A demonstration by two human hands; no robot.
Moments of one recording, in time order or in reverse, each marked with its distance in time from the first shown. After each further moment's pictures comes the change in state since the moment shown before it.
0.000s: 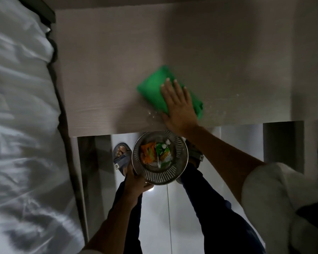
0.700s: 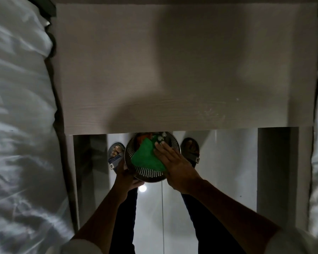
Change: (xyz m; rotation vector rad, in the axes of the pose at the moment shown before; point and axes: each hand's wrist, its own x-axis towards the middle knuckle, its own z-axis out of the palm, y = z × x) left_hand 0.026 -0.002 -0.023 -0.106 -0.088 -0.041; right_hand -0.138 -0.034 0.050 0.262 -0.284 -0.168
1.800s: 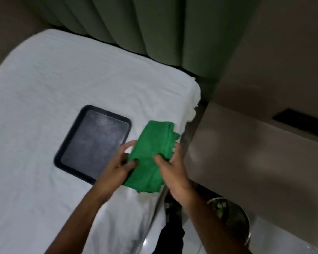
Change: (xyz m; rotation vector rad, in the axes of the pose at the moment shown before) left_hand -0.256 0.206 -0.261 0.063 0.250 0.690; right_hand 0.170 -0.390 -0.121 1.092 0.146 0.155
